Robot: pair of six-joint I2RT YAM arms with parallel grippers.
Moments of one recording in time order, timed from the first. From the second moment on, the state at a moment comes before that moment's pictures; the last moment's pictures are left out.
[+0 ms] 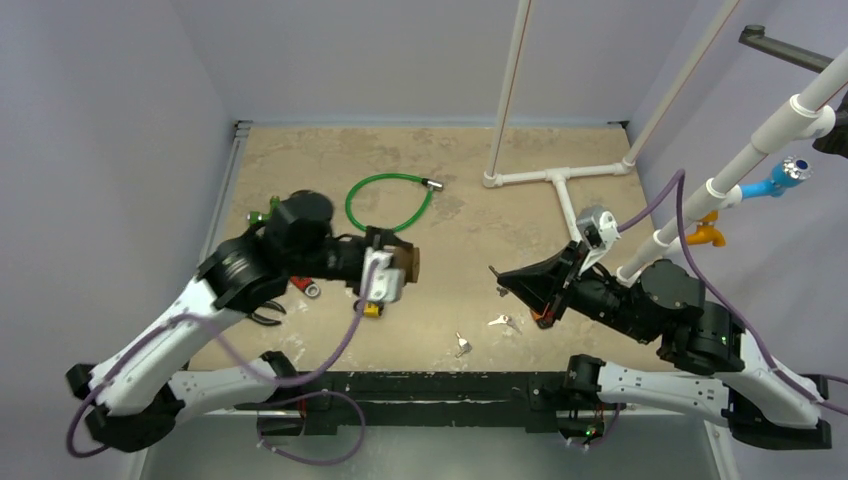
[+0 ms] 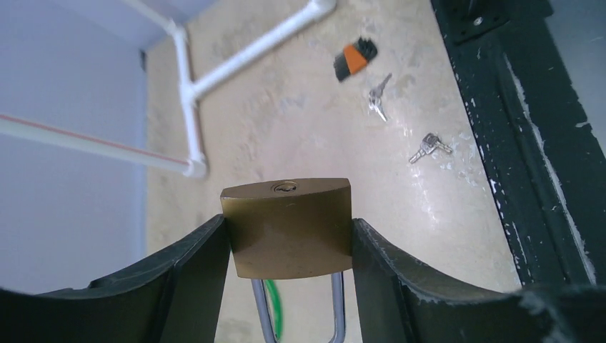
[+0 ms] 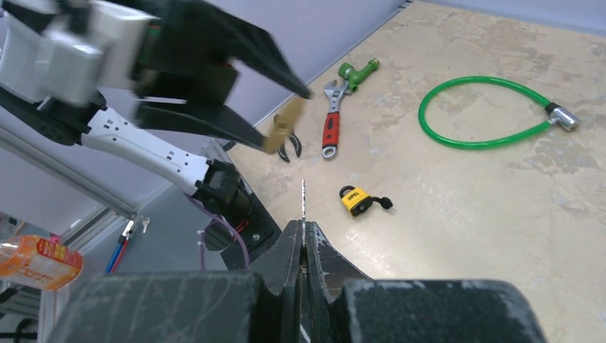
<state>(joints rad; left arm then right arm) -0.85 1.08 1.31 -0.79 0.49 0.82 1.20 0.58 1.12 -0.63 0.23 0.42</state>
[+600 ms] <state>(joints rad) -0.91 0.70 1.26 -0.86 0.54 1.24 1.20 0.83 1.24 -0.59 0.00 0.33</state>
